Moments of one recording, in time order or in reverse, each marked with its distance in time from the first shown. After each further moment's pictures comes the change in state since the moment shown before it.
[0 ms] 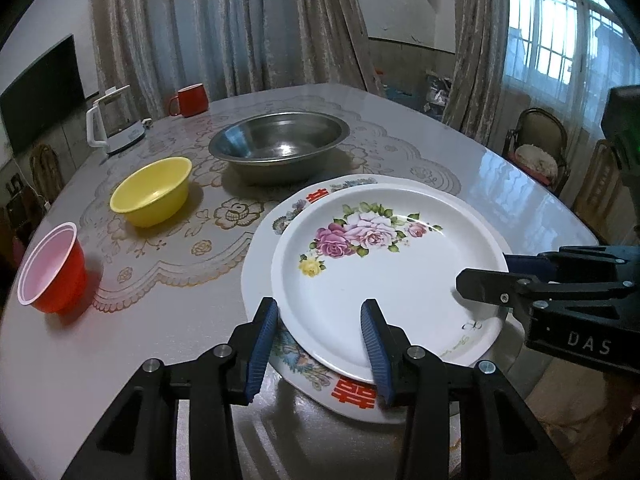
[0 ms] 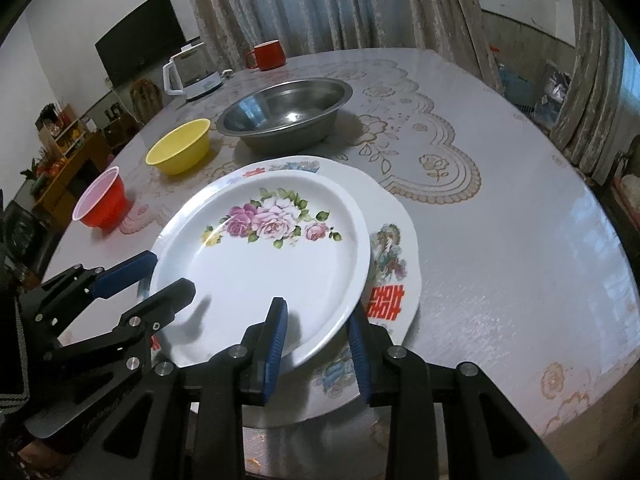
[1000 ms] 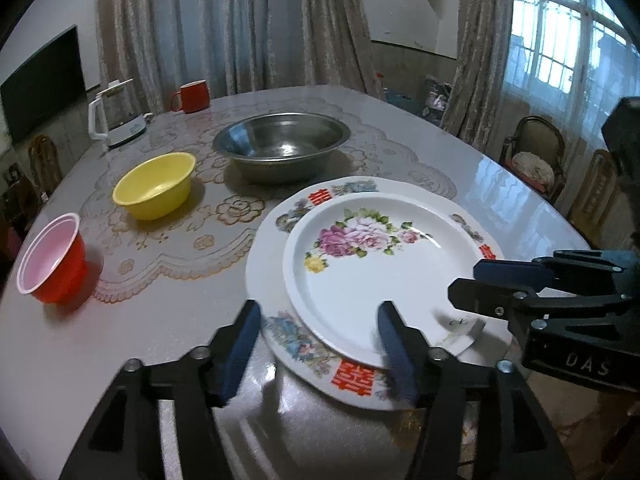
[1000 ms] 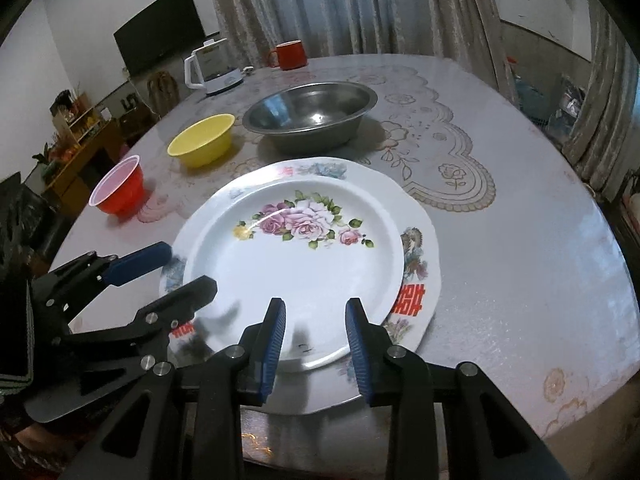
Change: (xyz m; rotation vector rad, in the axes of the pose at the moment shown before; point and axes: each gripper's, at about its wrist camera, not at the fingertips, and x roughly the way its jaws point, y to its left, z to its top) left arm -0.009 0.006 -0.002 -0.039 0.003 -0.015; right arm -0.006 0.015 -0.002 -0.063 -0.006 0.023
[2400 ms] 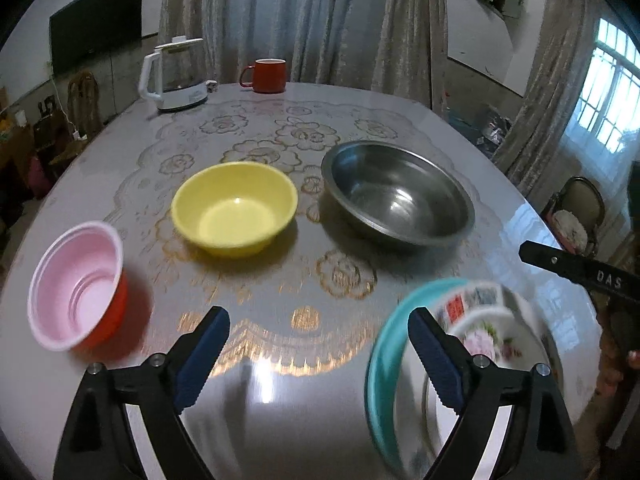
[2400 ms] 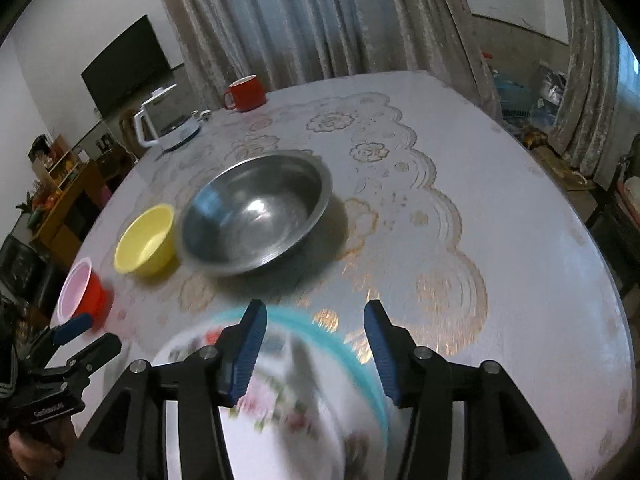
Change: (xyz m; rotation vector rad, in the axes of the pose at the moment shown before) left arm 0.046 0.108 0.077 -0.241 0.045 0.054; right arm 0.049 -0.057 0.127 0.129 -0.039 -0.021
